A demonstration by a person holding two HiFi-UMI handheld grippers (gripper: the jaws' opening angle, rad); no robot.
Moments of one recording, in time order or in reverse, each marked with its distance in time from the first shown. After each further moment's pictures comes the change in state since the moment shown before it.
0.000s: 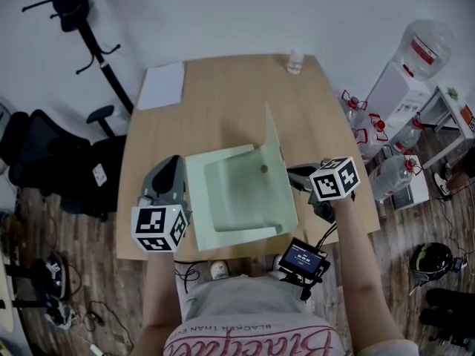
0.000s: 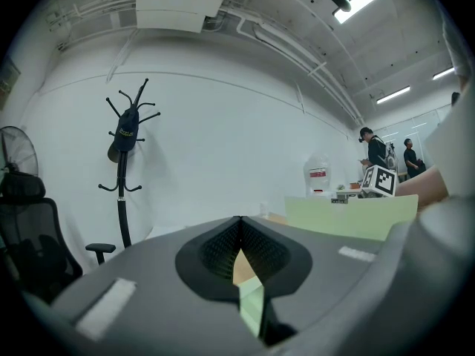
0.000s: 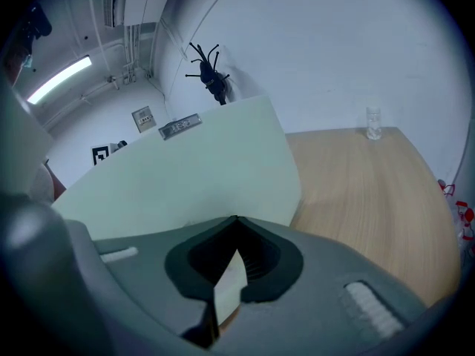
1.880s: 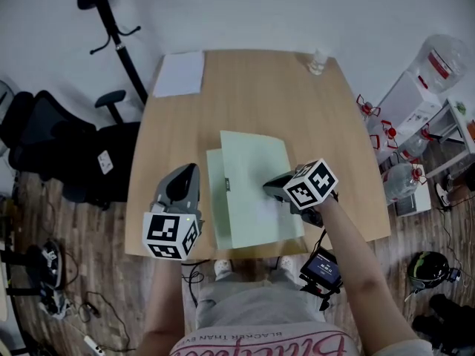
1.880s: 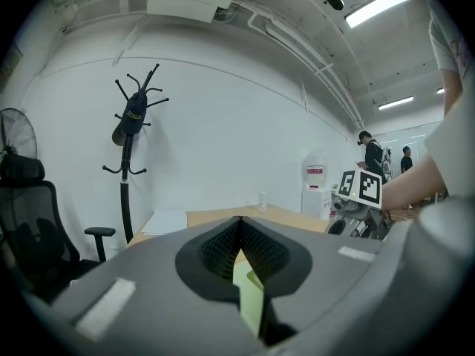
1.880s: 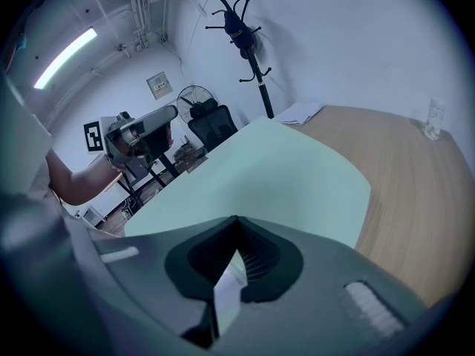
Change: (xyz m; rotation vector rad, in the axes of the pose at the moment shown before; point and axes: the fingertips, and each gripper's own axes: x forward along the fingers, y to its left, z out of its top) left arm -0.024 0.027 -0.040 -0.060 0.060 -0.042; right arm 0.105 0.080 -0.012 -0.127 0.262 0.114
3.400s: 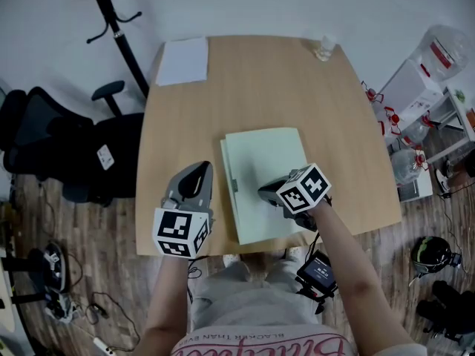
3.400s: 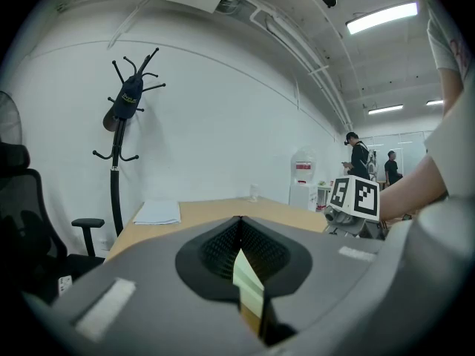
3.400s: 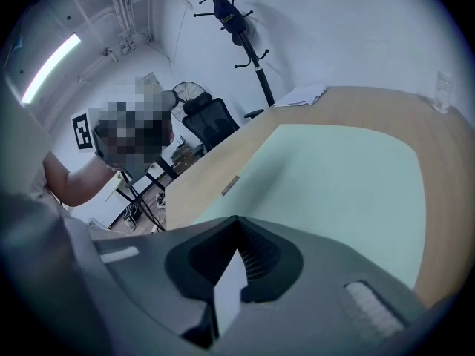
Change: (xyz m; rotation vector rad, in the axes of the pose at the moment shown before) left arm -0.004 0.018 -0.036 -0.014 0.046 -0.113; right arm 0.073 0.038 -0.012 0.092 0.034 0.008
